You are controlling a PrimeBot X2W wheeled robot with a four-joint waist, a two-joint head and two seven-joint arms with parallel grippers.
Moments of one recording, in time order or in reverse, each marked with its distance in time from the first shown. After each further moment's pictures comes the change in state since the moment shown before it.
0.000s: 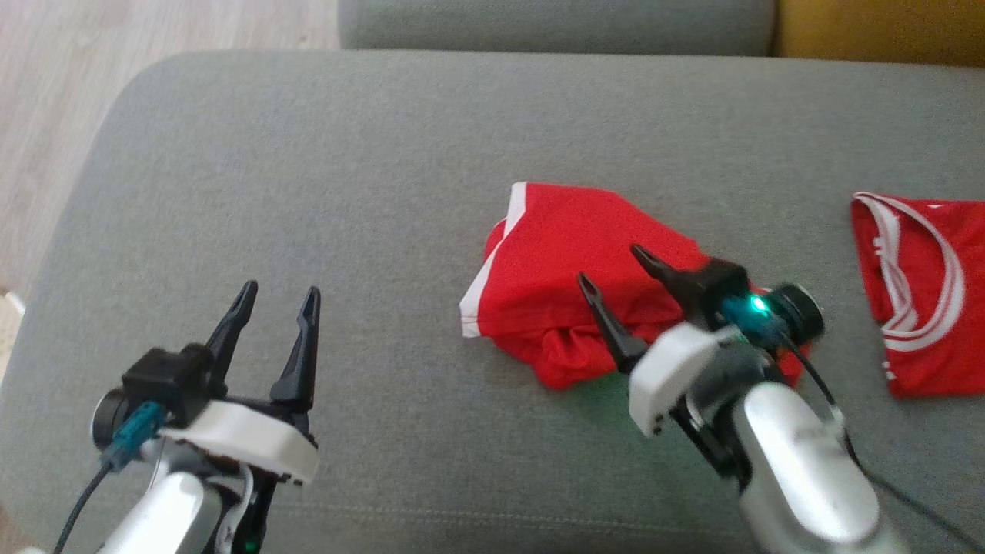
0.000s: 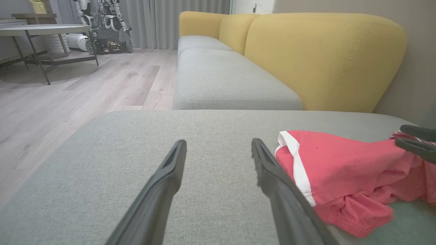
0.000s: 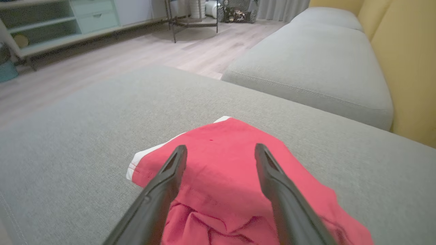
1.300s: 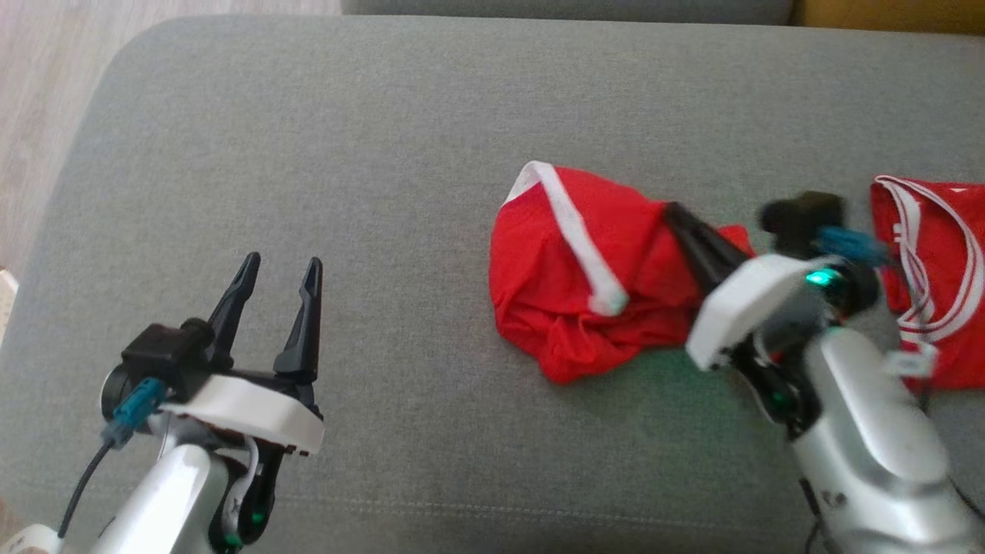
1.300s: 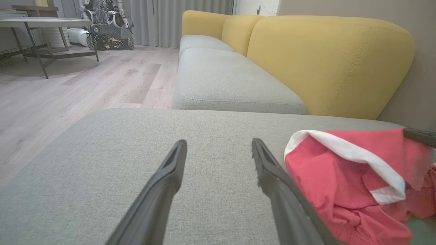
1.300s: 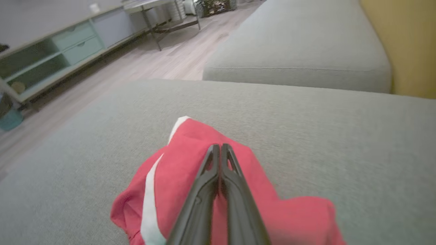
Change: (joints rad) left arm -0.079 -0.070 0.032 0.088 0.012 -0.067 -0.039; right arm -0.180 -0.096 -0.012 0.154 0.281 0.000 0.035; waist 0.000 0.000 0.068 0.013
